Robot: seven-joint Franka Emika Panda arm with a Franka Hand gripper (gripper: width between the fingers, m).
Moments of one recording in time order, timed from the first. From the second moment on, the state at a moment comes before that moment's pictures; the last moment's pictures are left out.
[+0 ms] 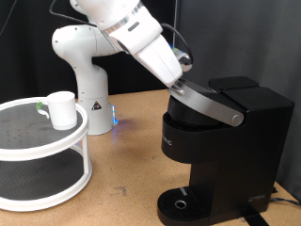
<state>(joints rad) 0.17 -0.11 -0.26 -2.15 0.66 1.96 -1.13</state>
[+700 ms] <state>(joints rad) 0.17 -0.11 -0.24 -2.18 0.62 2.01 -1.11</state>
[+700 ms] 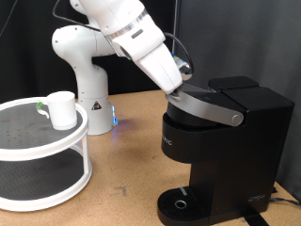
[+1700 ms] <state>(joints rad) 0.17 -0.10 -0.23 -2.22 0.56 2.03 -1.06</state>
